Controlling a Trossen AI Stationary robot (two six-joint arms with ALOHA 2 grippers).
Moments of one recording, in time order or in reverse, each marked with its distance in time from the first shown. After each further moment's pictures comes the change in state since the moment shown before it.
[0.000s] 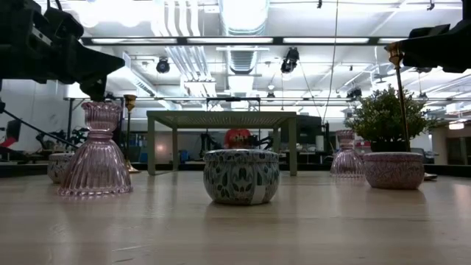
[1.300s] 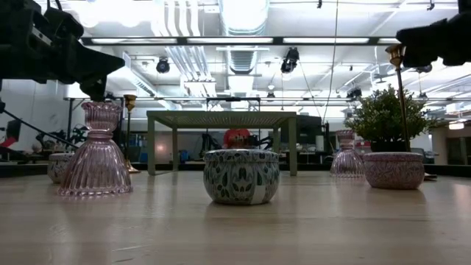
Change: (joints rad) left arm 0.000 0.000 0.000 0.000 0.000 0.000; right arm 0.000 0.000 0.000 0.086 0.030 0.122
